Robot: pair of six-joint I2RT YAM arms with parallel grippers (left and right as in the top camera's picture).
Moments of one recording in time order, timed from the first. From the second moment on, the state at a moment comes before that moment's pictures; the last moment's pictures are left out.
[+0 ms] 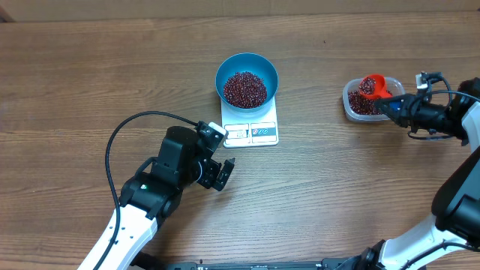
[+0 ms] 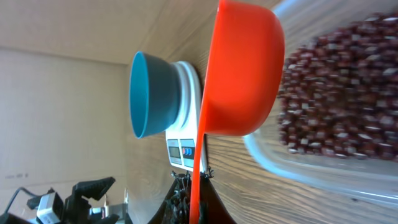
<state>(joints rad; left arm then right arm) -0.44 1.08 0.71 -0.45 0.13 0.08 -0.52 1.89 1.34 -0.97 -1.13 -0.22</state>
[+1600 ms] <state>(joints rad) -0.44 1.08 0.71 -0.45 0.13 0.08 0.50 1.77 1.39 -0.49 -0.13 -0.01</state>
